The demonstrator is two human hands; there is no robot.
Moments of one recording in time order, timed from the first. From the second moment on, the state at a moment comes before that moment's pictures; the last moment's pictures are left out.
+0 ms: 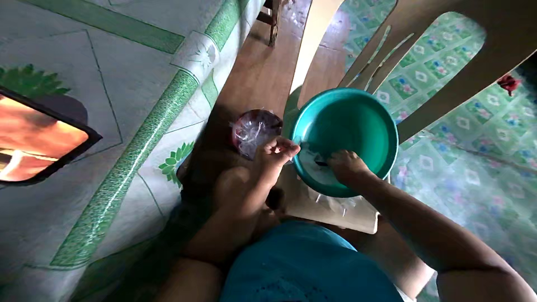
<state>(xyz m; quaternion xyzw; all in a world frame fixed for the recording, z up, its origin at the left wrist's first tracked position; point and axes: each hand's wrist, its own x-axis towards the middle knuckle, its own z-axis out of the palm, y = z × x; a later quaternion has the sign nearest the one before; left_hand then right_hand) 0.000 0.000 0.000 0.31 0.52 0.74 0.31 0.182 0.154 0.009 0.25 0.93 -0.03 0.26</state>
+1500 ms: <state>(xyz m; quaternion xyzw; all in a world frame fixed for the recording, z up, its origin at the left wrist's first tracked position) -0.017 0.072 0.017 0.34 0.64 0.65 0.24 0.265 0.145 0.013 0.37 0.92 -0.08 -0.12</state>
